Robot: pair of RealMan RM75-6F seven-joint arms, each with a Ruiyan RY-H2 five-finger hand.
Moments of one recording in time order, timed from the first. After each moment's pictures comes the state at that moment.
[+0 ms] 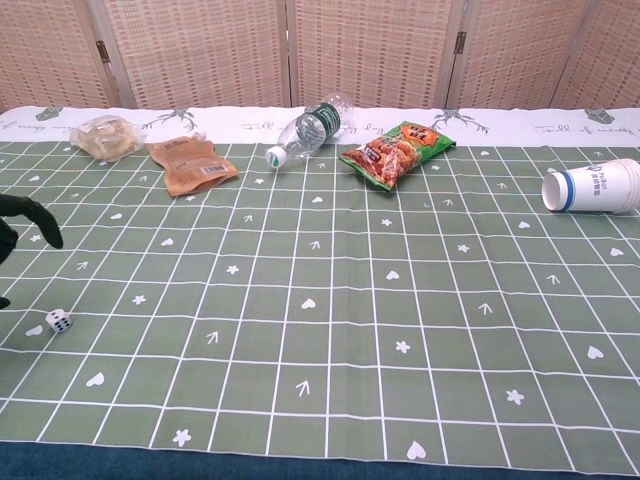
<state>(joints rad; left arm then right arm) -0.38 -1.22 0.00 -1.55 1.69 1.15 0.05 0.02 -1.04 0.01 -1.58 -1.62 1.57 0.12</state>
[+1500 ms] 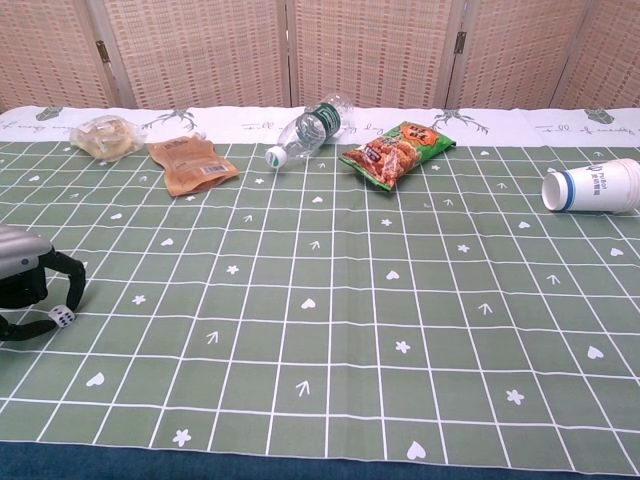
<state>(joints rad) -0.49 -1.35 0.02 -1.41 1.49 0.96 0.14 0.01 -1.04 0.01 -1.57 -1.61 1.57 0.12</state>
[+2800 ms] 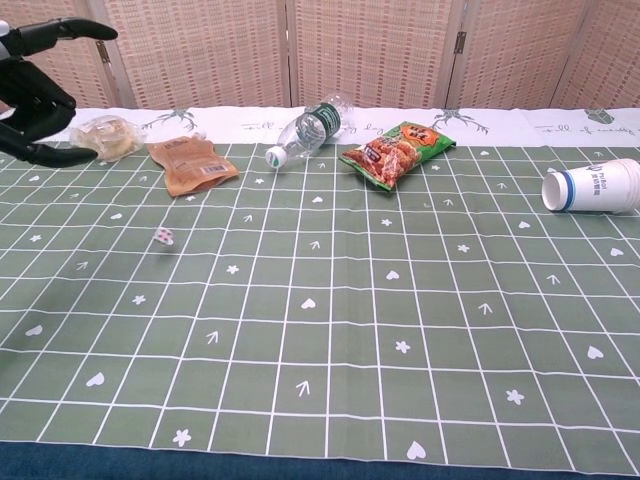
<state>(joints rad) -0.50 -1.29 -0.16 -1.61 1.49 1.24 -0.16 0.00 -1.04 0.01 -1.57 -1.61 1.57 0.13</state>
